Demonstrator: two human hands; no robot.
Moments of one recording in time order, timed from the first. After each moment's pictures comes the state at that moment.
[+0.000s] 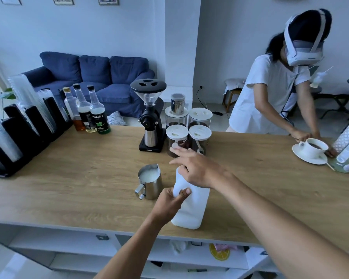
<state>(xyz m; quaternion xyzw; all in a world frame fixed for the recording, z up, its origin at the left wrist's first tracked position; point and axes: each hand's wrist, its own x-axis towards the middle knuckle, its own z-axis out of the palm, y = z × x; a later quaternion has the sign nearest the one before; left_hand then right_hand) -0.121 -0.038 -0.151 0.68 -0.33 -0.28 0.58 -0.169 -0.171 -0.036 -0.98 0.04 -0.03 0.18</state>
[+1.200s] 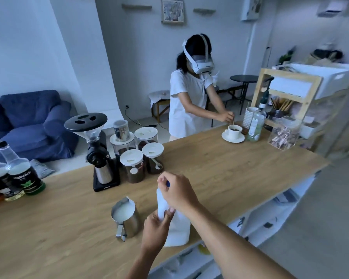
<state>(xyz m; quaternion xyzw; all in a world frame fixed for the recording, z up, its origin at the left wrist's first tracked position) -0.101 -0.024 -0.144 0.67 -0.42 -0.31 0.53 -0.169 -0.114 -0.063 -0.81 0.39 -0.34 0.28</state>
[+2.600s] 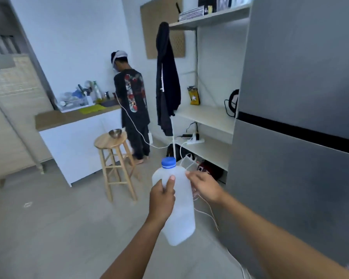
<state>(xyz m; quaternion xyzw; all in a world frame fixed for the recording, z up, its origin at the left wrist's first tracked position) -0.931 0.235 -0.077 0.11 -0.75 -0.64 0.13 -0.984 0.384 -0.066 -0.11 0.82 -0.56 0.09</state>
